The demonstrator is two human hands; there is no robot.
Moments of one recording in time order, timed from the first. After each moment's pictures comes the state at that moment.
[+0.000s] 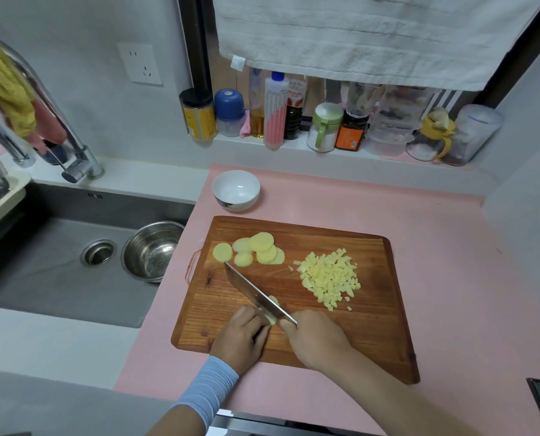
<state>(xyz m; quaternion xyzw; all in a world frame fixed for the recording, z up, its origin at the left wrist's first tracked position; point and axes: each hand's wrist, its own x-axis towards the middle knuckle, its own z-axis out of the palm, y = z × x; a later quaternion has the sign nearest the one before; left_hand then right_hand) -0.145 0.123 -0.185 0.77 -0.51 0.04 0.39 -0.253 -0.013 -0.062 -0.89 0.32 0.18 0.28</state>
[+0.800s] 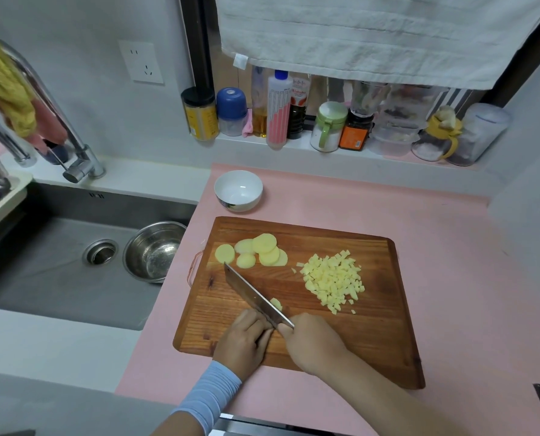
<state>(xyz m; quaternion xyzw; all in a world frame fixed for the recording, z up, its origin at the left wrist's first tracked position) -0.145 0.122 -0.192 0.76 -0.50 0.06 0.40 -0.244 -0.010 -0.069 -0.87 0.33 0.19 0.31</state>
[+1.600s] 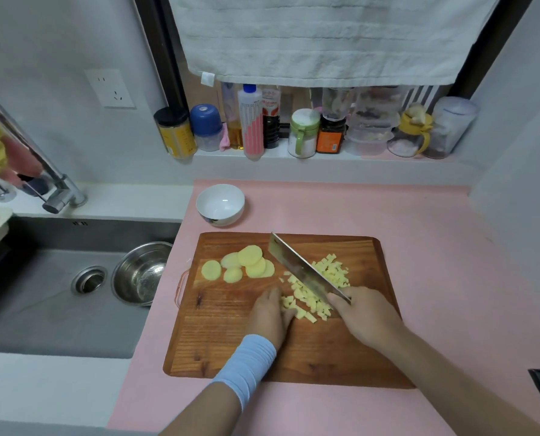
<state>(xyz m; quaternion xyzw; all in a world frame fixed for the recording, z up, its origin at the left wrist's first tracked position) -0.145 0.027 -0.146 0.88 -0.33 -0.15 0.30 -0.285 -0.111 -0.041 -0.87 0.38 0.06 0.29</state>
